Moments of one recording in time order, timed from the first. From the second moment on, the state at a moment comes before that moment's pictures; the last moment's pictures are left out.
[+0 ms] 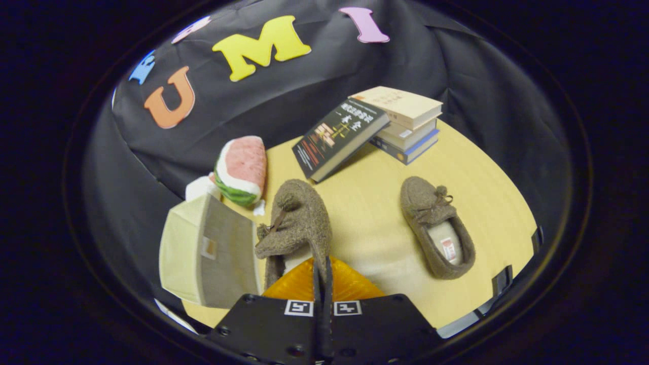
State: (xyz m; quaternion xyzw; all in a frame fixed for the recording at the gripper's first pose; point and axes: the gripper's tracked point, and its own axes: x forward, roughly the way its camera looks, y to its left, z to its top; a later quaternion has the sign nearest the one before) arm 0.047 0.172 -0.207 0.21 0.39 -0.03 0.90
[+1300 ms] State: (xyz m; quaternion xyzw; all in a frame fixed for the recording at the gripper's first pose) arm 0.082 0.491 -0.256 0.26 0.47 0.02 0.84
